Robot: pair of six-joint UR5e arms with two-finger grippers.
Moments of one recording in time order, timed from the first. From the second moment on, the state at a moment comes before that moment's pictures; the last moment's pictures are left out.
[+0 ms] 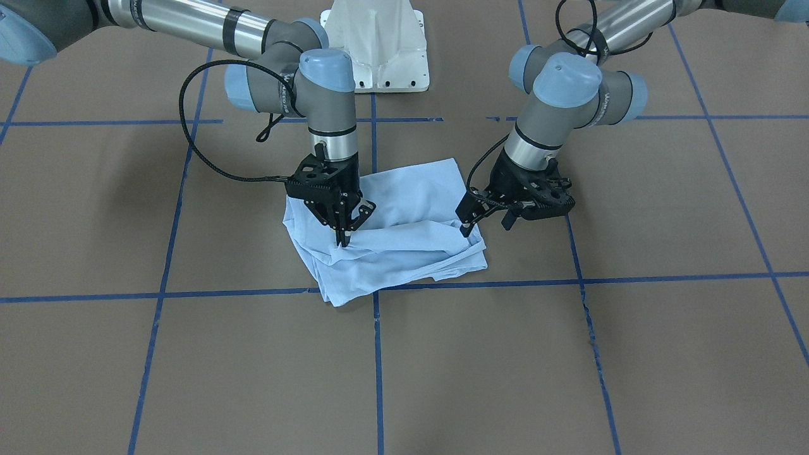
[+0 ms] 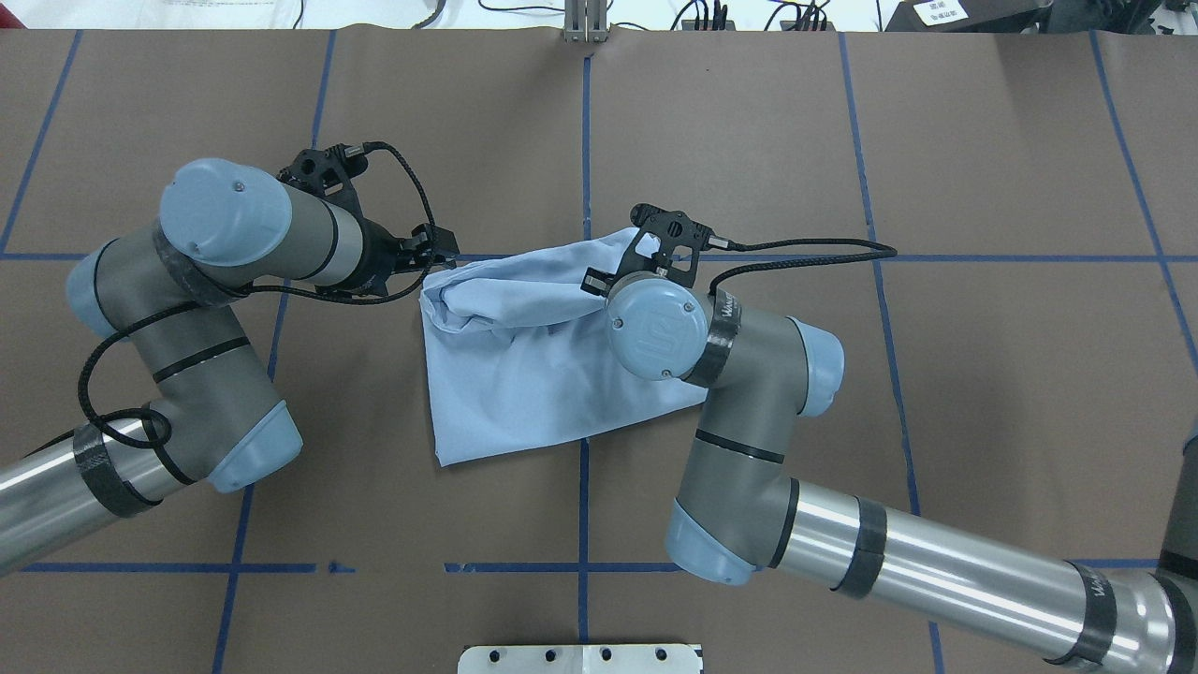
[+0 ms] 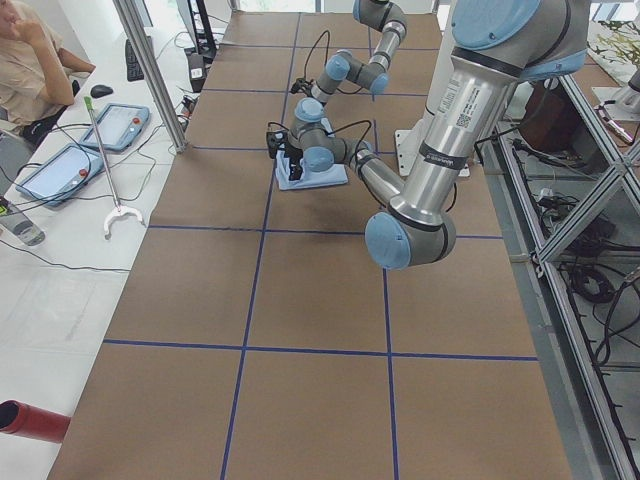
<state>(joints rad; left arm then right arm) -0.67 -2.04 -1.66 -2.05 -1.84 -1.49 0.44 -0.84 1.49 -1.34 1.35 1.61</state>
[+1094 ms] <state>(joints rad) -0.65 -2.04 -1.66 -2.02 -1.84 -1.49 0.63 -0.65 1.23 -1.33 1.55 1.38</state>
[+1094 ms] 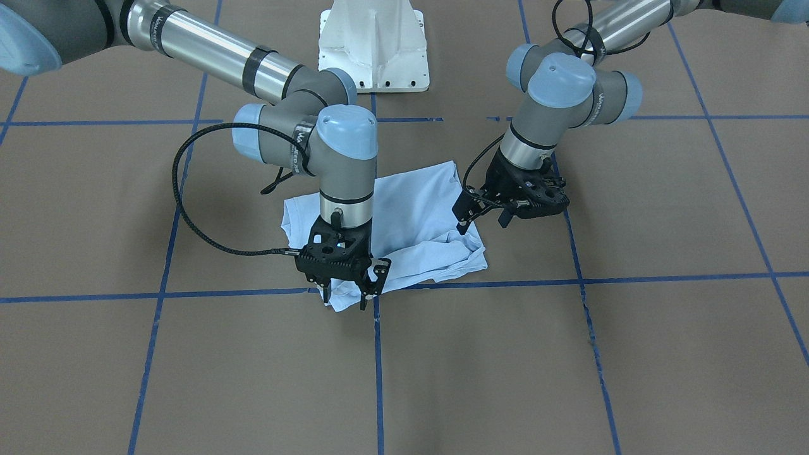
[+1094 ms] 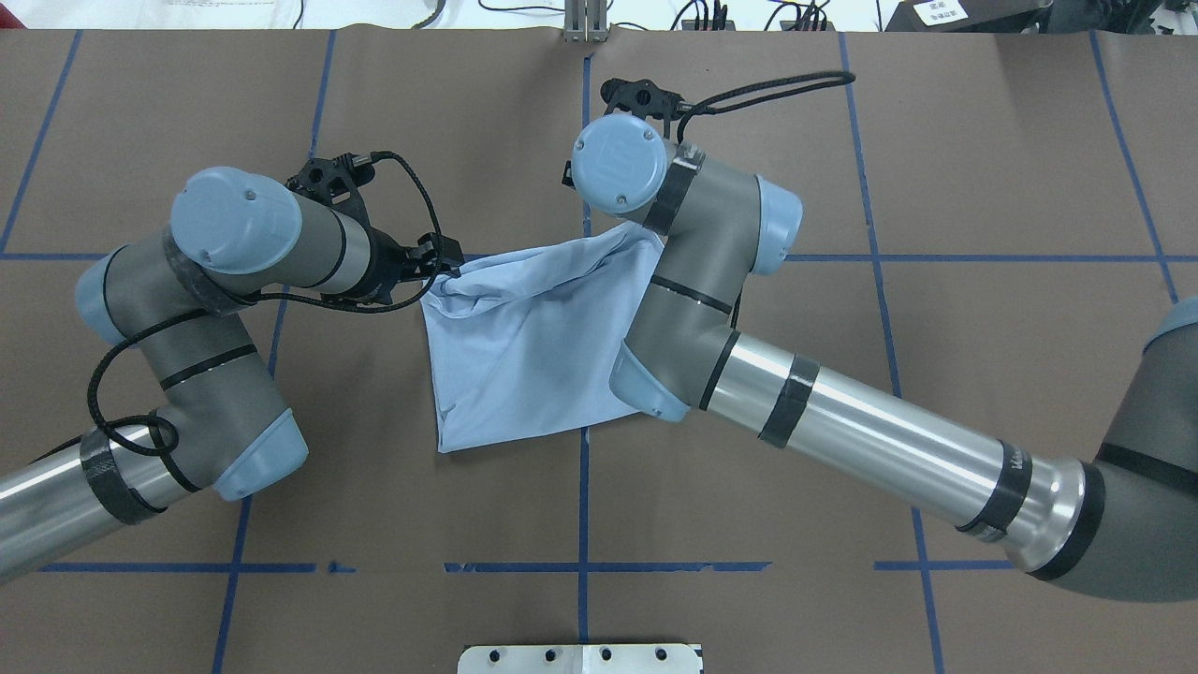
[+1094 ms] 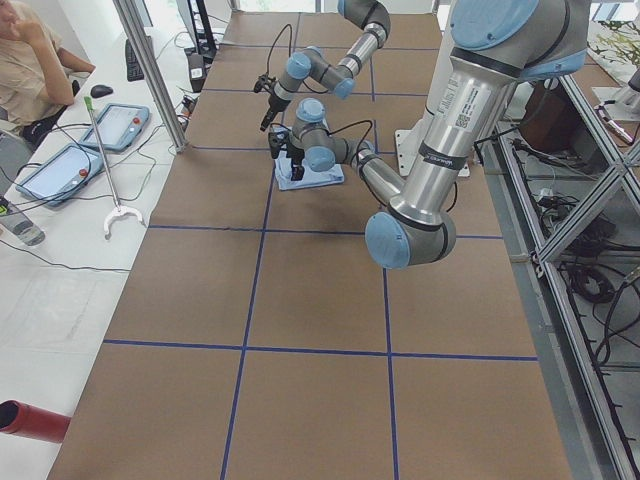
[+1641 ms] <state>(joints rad) -0.52 -2.13 -1.64 -1.80 -1.76 -1.52 0.72 -0.65 1.24 -1.33 1.74 1.26</state>
